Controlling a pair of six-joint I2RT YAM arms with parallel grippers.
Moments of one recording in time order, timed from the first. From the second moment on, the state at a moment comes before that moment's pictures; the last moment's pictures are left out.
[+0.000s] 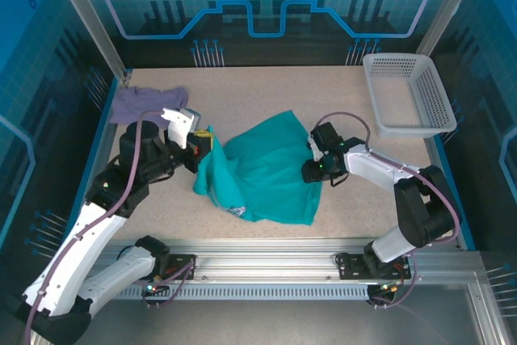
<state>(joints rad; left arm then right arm) -0.41 0.81 1.01 -0.56 0.25 -0.11 0.44 1.53 0.87 -0.63 -0.09 0.26</state>
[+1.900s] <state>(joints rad) -0.25 0.72 1.44 -0.45 0.05 -0.03 -0.15 0.73 1.21 -0.44 -0.52 0.42</state>
